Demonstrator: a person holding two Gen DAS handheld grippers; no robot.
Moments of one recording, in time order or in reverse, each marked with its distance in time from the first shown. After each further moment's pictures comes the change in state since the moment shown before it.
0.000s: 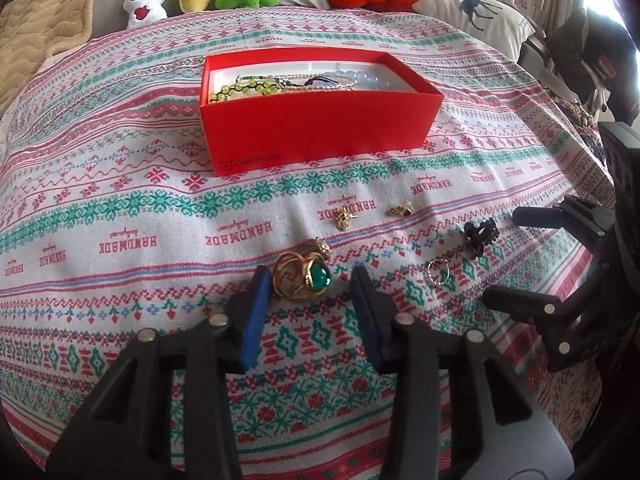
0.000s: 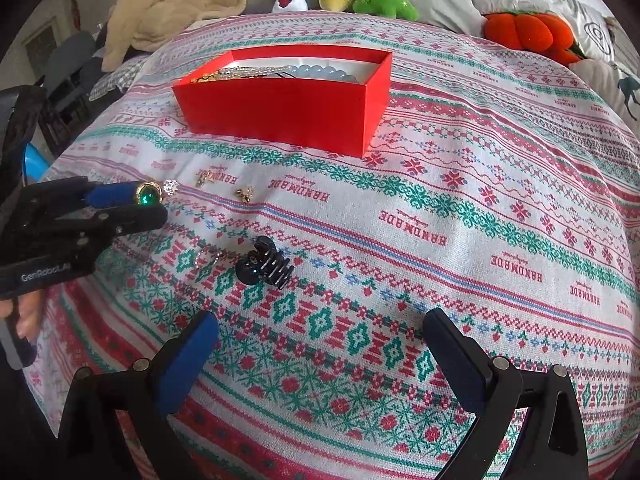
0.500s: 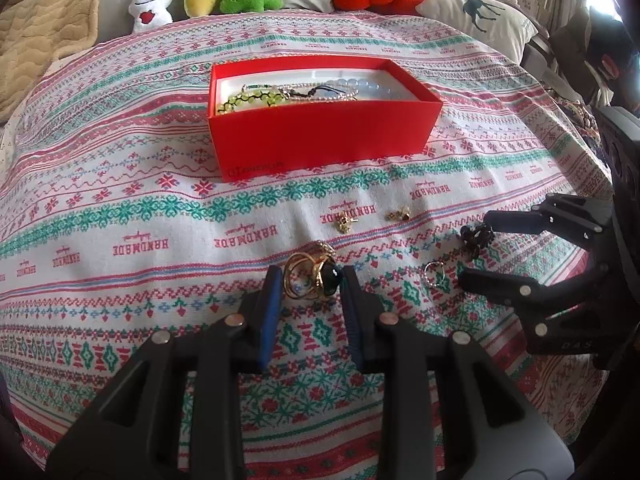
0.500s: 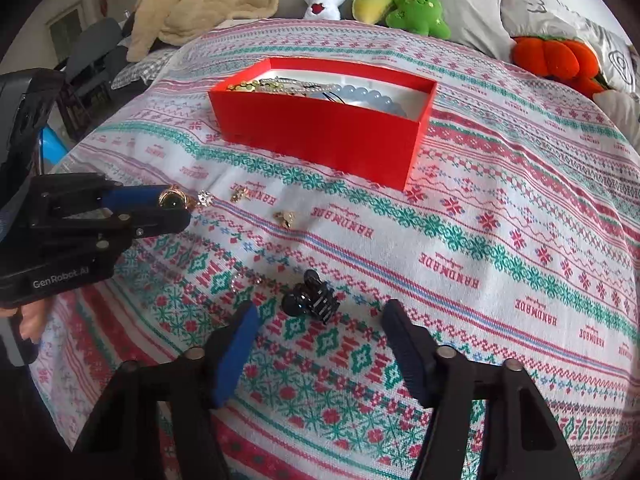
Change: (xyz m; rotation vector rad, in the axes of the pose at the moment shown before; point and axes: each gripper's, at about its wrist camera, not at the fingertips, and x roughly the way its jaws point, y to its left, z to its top) left arm -0.011 -0.001 0.002 -0.004 -0.003 0.017; right arm 0.001 0.019 0.019 -0.085 -0.027 0.036
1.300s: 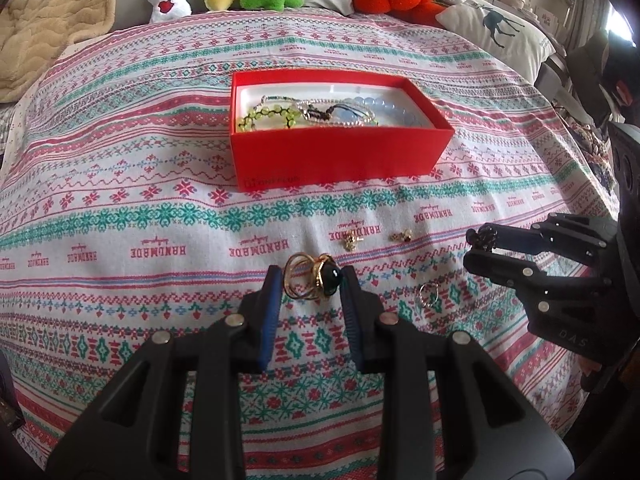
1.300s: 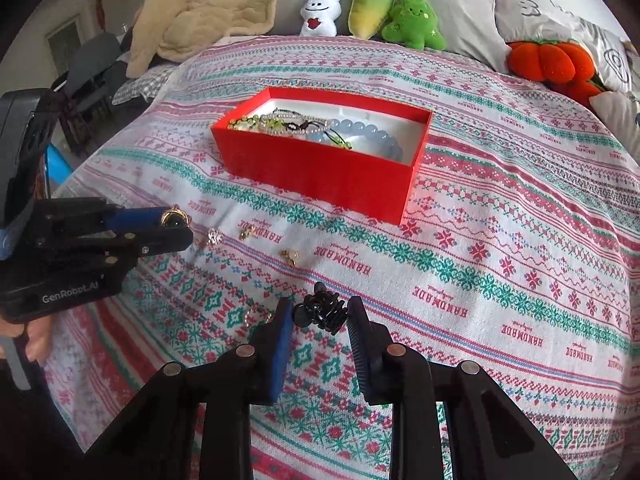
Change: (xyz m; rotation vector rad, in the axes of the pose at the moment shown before) left arm -0.011 0.006 0.018 -0.078 0.022 0.011; right arm -0.017 -0.001 0.018 0.035 -0.033 0.013
